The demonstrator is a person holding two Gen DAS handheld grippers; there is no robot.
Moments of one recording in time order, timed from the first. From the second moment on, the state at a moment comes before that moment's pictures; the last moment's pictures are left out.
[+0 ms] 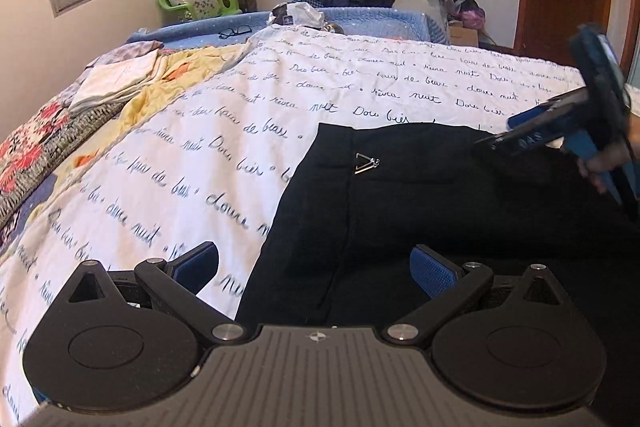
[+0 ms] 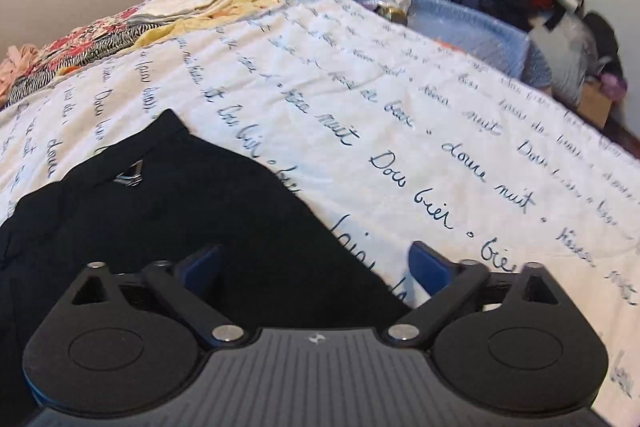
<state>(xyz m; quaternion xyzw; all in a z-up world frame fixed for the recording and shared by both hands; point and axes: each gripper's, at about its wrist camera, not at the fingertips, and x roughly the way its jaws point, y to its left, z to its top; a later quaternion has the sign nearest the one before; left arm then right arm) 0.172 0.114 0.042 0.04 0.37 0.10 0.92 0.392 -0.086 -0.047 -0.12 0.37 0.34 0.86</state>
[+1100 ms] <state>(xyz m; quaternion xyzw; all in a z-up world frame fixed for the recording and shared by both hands) 0.302 0.193 0.021 -0.39 0.38 -0.03 0.84 0.176 -0.061 -0.057 -0.44 0.10 0.38 0.81</state>
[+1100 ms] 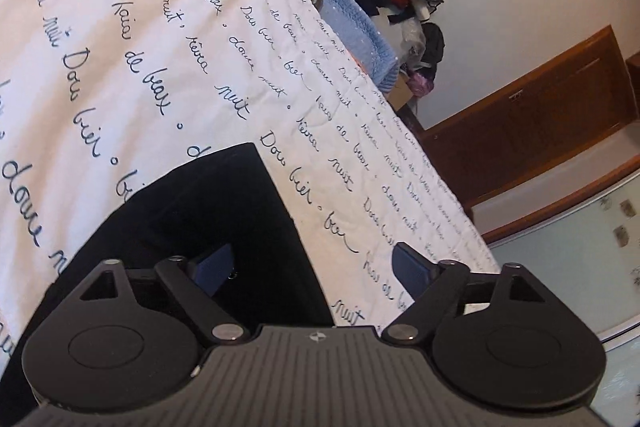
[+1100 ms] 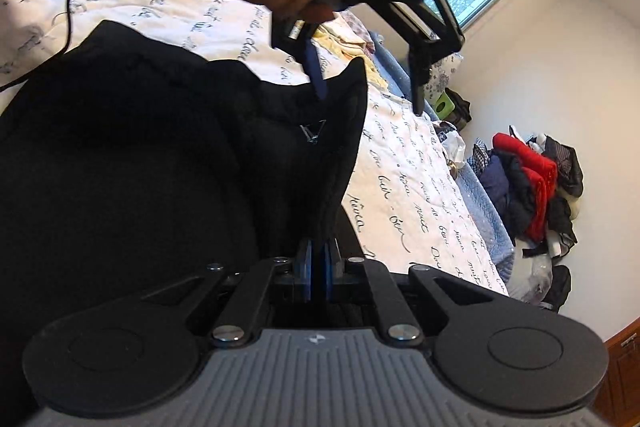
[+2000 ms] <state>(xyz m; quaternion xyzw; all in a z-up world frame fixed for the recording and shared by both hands) 0.194 0.185 0.008 -0.38 0.31 -0.04 0.87 0.224 -0.102 -0.063 -0.39 0.16 0.23 0.88</state>
